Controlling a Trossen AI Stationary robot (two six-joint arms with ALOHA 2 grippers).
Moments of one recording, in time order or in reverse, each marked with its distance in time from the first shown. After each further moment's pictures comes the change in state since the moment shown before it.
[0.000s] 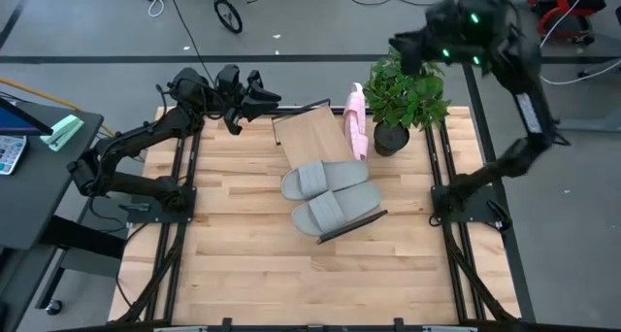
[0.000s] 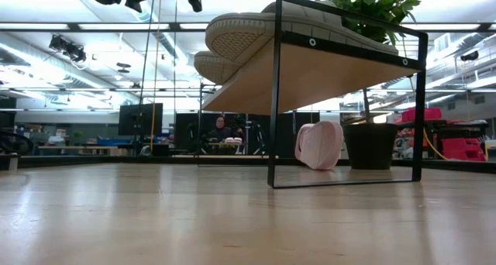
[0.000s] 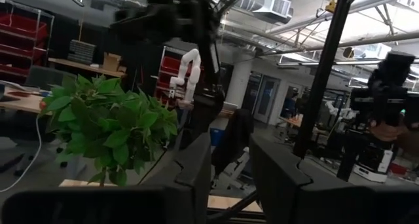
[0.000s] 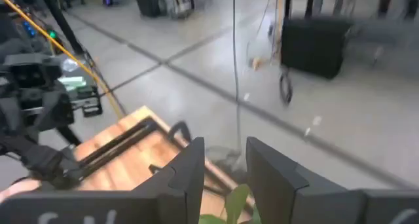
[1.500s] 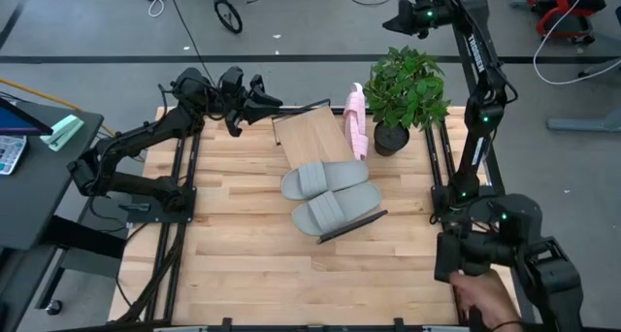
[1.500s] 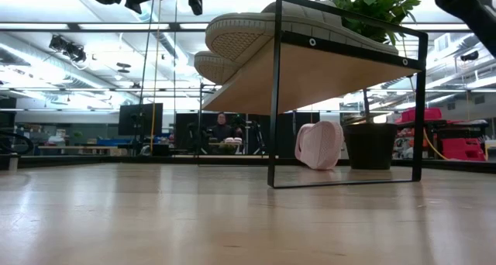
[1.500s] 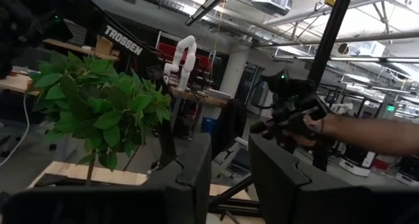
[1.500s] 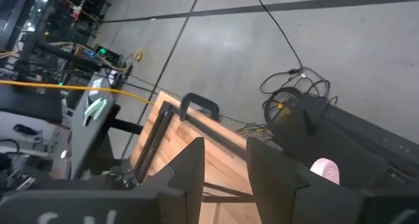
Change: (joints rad) left arm -0.001 0.000 0.000 -0.053 0.031 -0.017; right arm -0.583 0.545 0.143 -0.011 -0.742 0.133
